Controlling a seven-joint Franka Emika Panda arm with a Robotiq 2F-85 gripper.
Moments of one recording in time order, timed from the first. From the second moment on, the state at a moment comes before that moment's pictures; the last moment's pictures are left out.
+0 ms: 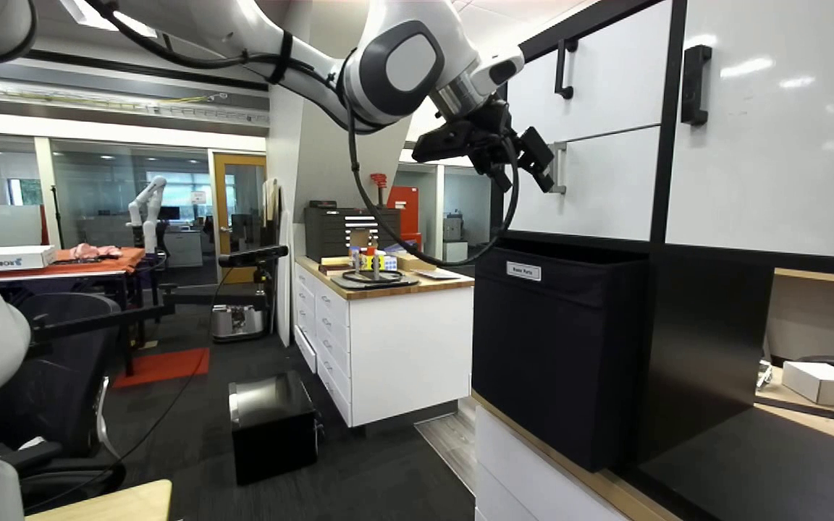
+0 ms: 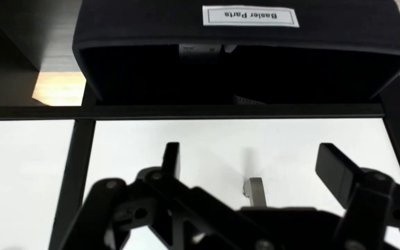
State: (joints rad) arm 0.00 -0.12 0.00 -1.96 0.02 2.66 0.00
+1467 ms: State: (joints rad) arm 0.00 0.11 0.02 -1.64 0.03 2.58 -0.02
